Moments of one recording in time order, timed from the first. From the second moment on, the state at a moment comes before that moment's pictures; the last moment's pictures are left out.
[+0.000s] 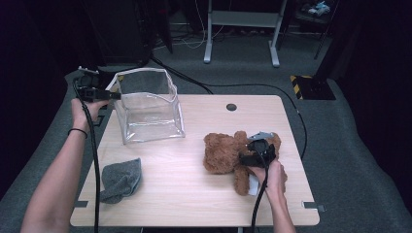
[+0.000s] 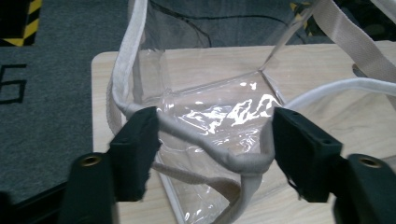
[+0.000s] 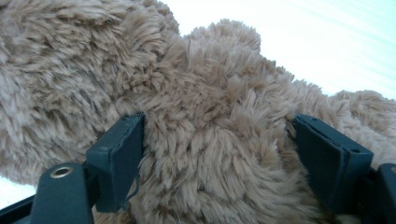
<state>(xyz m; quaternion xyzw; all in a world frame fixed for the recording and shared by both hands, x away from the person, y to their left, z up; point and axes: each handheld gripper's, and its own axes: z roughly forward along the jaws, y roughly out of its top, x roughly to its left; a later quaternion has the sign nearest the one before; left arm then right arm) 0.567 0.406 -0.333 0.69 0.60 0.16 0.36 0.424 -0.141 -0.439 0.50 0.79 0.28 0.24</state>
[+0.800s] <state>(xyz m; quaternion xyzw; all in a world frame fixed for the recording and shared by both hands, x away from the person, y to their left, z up) 0.553 0.384 -0.334 0.71 0.54 0.11 0.43 0.424 -0.142 -0.438 0.50 0.79 0.27 0.24</state>
